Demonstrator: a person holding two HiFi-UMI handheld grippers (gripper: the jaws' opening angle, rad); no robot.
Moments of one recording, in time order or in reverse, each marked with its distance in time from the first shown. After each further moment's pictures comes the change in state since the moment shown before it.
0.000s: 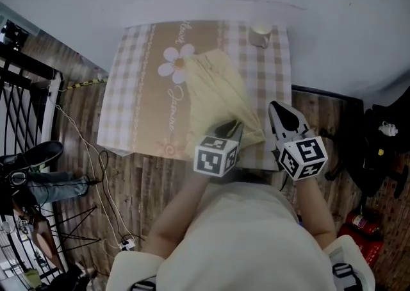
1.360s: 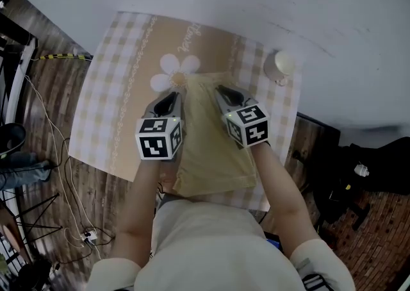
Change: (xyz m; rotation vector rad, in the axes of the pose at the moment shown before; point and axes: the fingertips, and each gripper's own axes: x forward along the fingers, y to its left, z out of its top) left arm -0.009 0.258 0.106 -0.137 -0.200 0.339; right arm 0.279 0.047 -0.049 -0.128 0.325 0.255
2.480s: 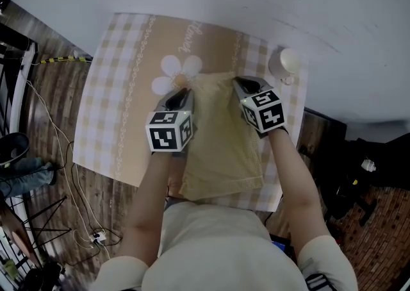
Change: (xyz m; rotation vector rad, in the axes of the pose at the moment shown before) left arm 0.042 -0.010 -0.007 -0.039 0.047 -0.077; right arm 0.008 -0.061 -0.011 -0.073 0.150 -0.071
